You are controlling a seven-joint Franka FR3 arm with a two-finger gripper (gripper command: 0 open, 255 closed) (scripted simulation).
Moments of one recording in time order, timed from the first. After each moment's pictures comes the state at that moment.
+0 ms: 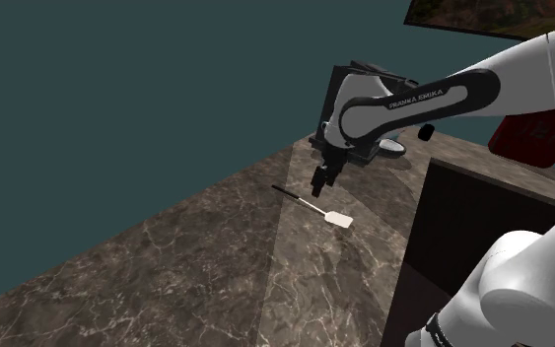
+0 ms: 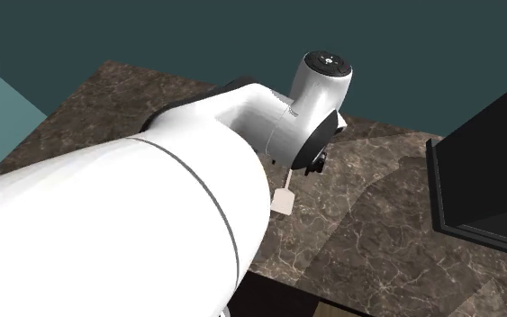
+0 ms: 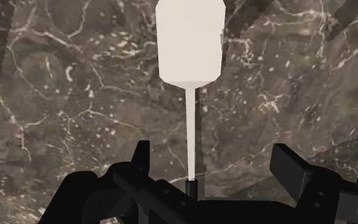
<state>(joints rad) 0.07 -0.28 -0.05 -2.46 0.02 2.20 -0.21</state>
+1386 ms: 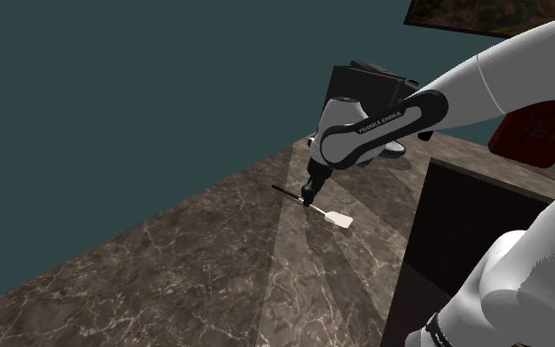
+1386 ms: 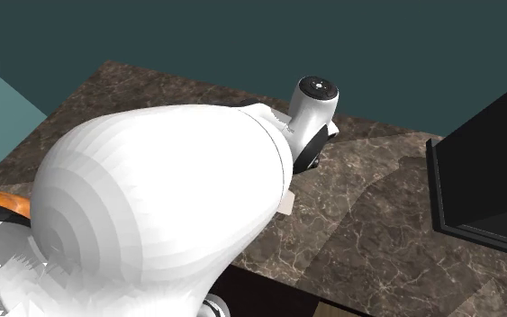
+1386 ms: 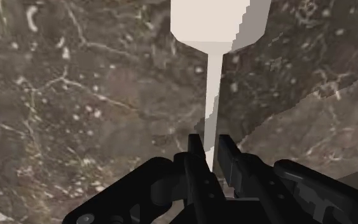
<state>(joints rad) 0.08 -0.09 -0.05 -2.46 0.02 2.43 -0.25</state>
